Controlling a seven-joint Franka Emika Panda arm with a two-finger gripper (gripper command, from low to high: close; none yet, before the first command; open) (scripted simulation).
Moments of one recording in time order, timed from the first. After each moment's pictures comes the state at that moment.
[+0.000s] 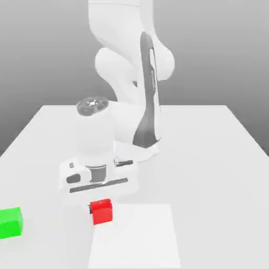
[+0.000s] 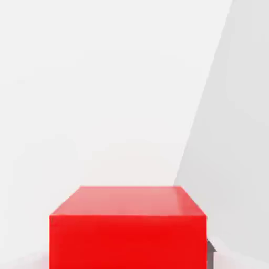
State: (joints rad) arm -0.10 0.23 -0.10 -2.81 0.20 3.03 0.08
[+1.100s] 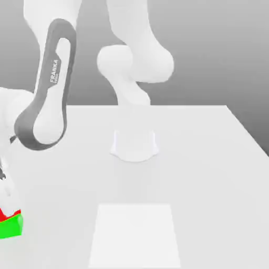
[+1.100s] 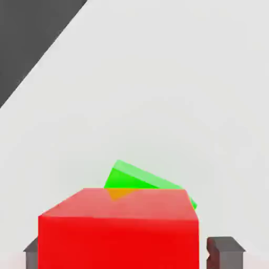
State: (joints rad) arm -0.37 0.31 -0.30 -2.41 0.21 2.70 0.83
